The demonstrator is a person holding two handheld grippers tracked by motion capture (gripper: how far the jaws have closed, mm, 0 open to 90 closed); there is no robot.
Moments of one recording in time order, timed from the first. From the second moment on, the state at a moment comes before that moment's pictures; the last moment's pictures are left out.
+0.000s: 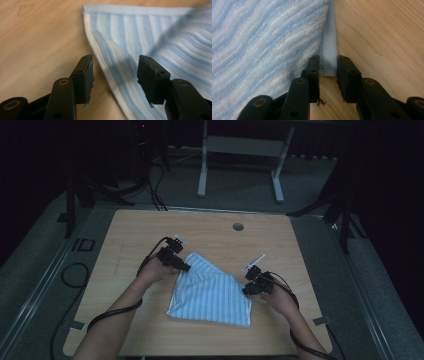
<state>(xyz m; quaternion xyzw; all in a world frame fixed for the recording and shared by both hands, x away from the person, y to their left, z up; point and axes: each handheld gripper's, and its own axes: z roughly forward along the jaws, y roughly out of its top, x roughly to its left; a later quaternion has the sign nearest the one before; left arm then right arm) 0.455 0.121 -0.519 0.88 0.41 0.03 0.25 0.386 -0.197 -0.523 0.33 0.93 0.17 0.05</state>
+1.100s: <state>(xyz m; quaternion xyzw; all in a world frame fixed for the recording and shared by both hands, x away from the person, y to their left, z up) 0.476 0.134 -0.463 0.82 0.47 0.05 0.34 0.492 -0.215 -0.415 0.42 0.87 0.24 0.13</state>
